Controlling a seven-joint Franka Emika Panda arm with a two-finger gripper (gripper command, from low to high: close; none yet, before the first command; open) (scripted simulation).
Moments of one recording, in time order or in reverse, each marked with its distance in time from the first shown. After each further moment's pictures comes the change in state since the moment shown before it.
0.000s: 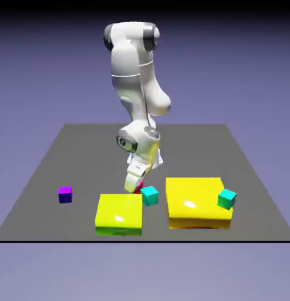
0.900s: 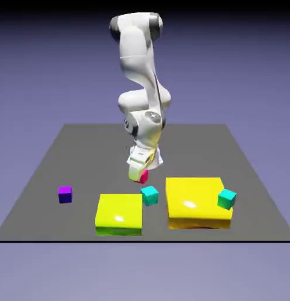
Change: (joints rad) arm 0.869 -0.315 -0.797 -0.086 0.535 -0.096 -0.409
